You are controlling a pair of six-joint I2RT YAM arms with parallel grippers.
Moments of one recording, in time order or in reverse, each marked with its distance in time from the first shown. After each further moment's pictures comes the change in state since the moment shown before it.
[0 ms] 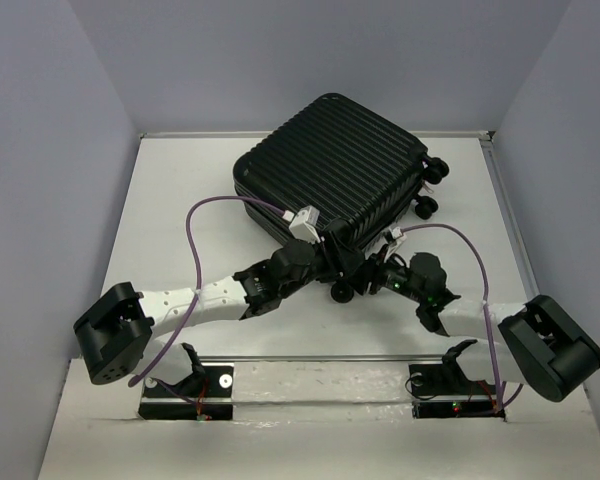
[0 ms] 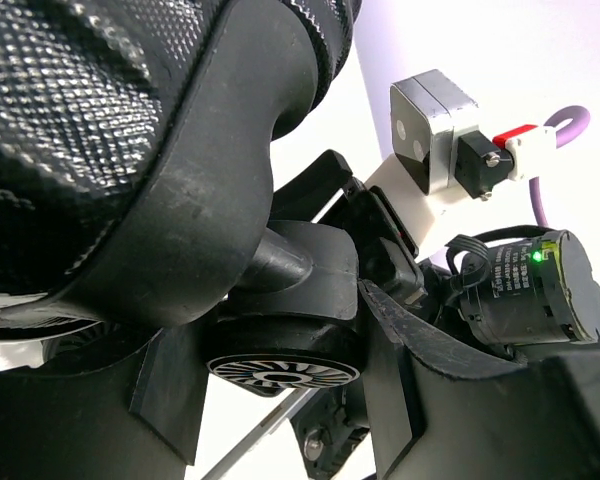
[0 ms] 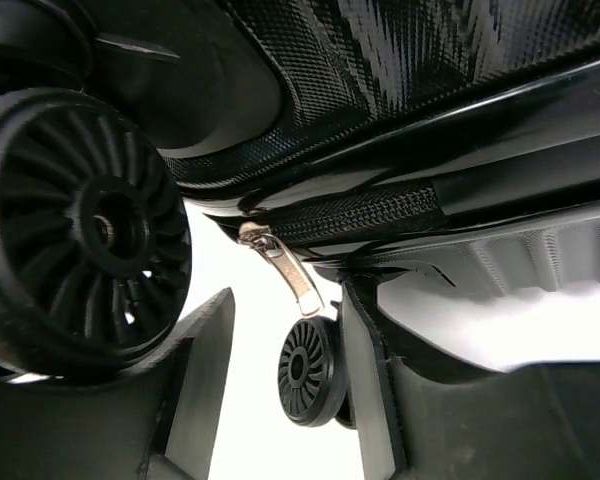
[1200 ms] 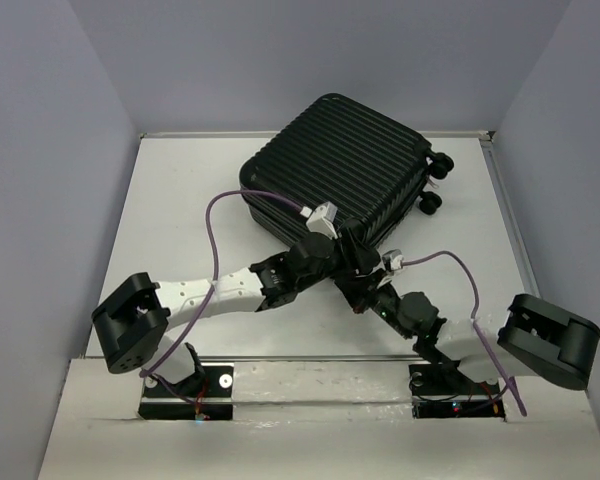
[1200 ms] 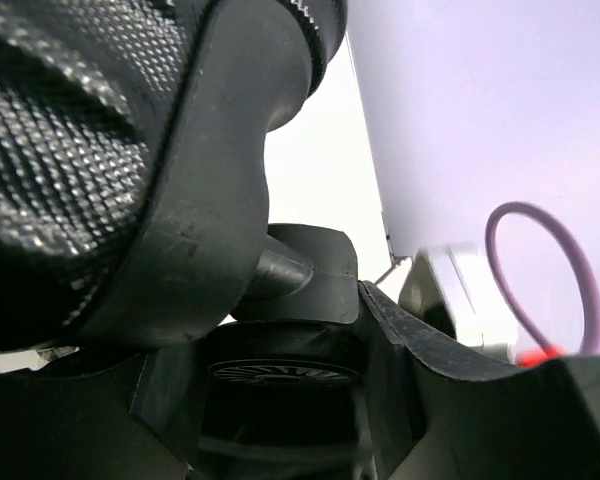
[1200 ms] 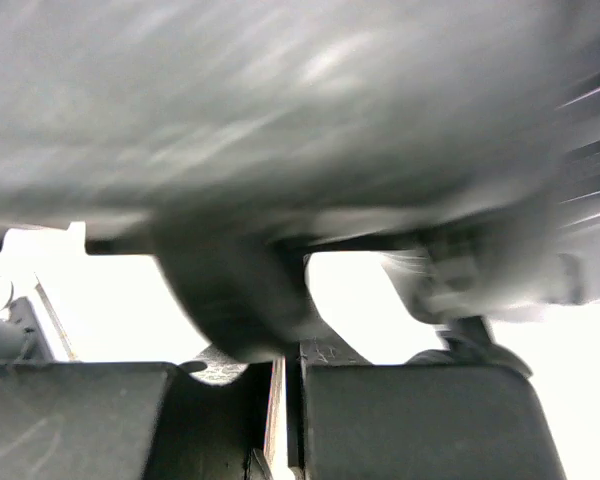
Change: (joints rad) left arm -0.022 0.099 0.135 -0.069 0.024 -0.029; right arm 0.415 0.008 -0.138 0.305 0.576 -0.011
